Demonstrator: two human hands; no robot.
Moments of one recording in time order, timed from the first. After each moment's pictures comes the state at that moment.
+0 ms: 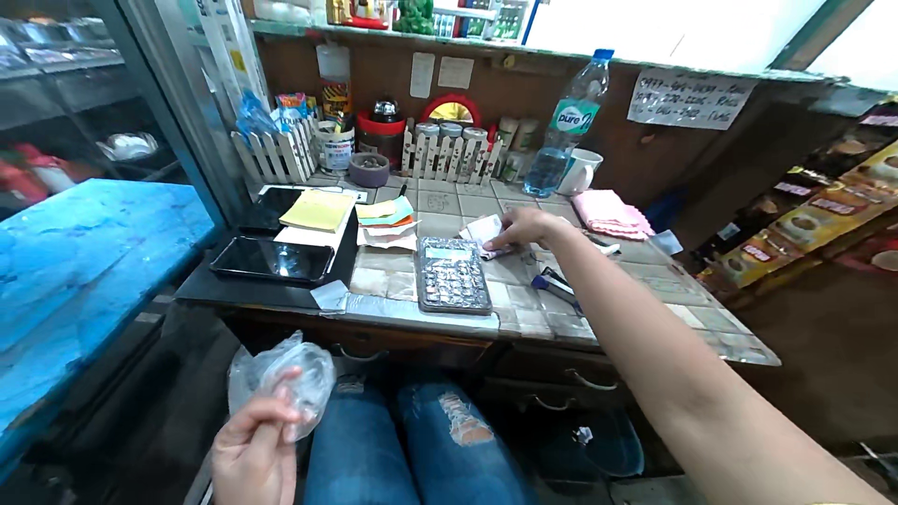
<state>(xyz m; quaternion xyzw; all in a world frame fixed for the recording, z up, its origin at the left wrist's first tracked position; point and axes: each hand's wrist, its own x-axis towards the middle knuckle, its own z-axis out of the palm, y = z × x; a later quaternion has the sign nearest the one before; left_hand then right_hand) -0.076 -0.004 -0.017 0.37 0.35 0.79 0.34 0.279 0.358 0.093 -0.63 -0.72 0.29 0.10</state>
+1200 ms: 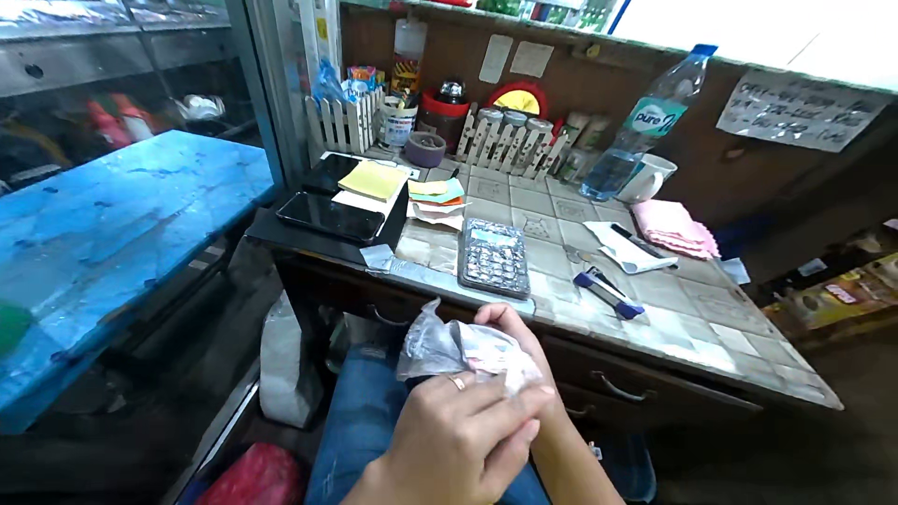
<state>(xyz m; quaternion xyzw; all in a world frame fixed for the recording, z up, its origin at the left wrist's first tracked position) 0.037 -0.019 0.023 0.77 0.37 0.52 0.04 0.185 0.062 0.022 -0.35 -0.69 0.47 0.43</state>
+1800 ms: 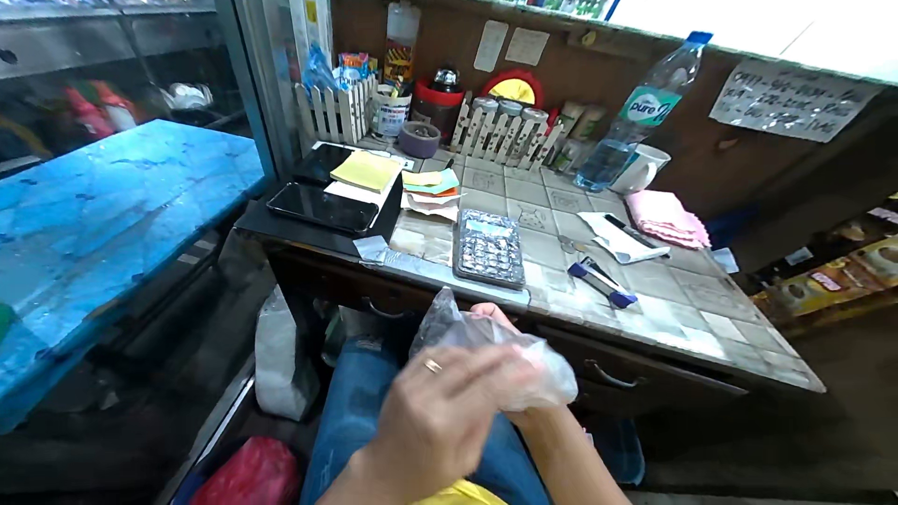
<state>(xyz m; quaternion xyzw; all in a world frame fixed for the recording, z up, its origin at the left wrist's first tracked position) 0.027 -0.022 0.032 0.74 0.36 0.56 0.05 0.182 0.058 0.013 -0.24 -0.53 0.68 0.44</state>
